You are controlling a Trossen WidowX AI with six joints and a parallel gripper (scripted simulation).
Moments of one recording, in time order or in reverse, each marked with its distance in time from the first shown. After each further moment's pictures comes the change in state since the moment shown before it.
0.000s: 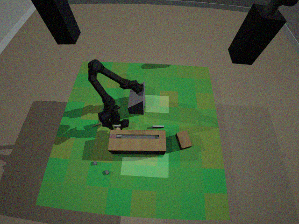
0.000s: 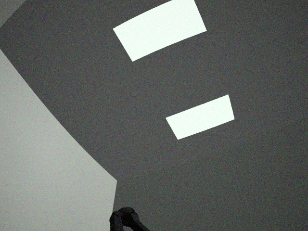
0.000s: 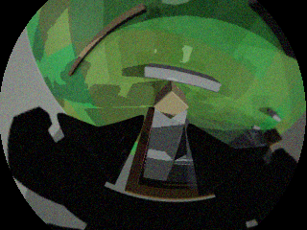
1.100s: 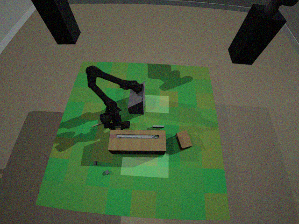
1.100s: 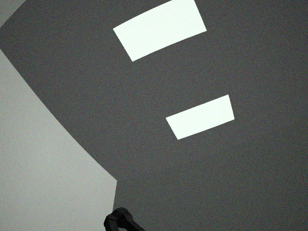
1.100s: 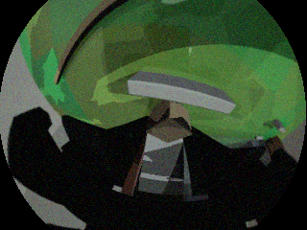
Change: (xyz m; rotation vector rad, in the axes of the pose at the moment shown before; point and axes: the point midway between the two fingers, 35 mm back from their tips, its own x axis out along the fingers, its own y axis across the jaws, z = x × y) arm 0.031 -0.003 0.017 -0.010 -0.004 -0.009
